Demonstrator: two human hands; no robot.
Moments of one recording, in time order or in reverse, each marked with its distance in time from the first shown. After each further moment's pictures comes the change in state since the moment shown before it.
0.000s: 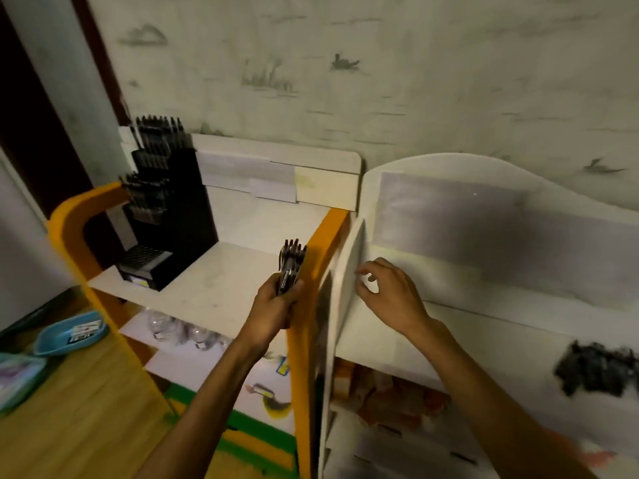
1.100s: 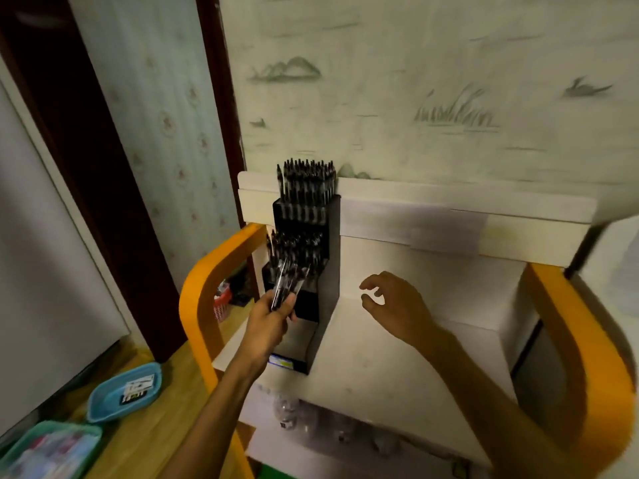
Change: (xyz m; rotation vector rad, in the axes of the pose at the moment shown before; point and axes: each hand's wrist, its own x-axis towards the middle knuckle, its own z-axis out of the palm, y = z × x) left_hand 0.184 0.001 -0.428 0.083 0.146 0.031; right_hand 0.246 -0.268 0.276 -0.042 0.026 0.047
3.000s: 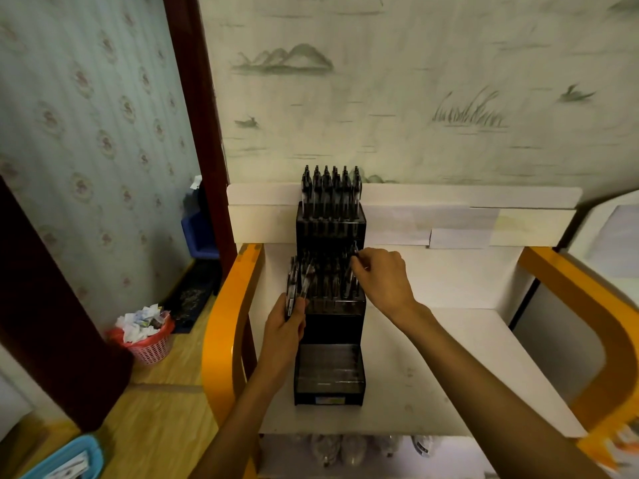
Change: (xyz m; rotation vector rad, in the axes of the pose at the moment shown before) left_hand 0.129 -0.037 -0.084 -0.232 -0.313 0.053; right_hand 0.115 -0.119 0.075 -0.091 0.371 0.202
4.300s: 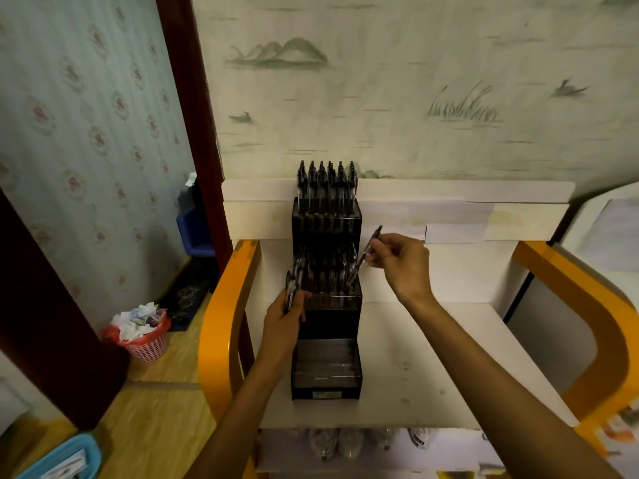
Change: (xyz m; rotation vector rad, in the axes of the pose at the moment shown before) left_hand 0.009 -0.006 0.003 0.104 0.029 -0.030; right_hand 0.000 0.016 -0.023 0.615 0.152 0.238
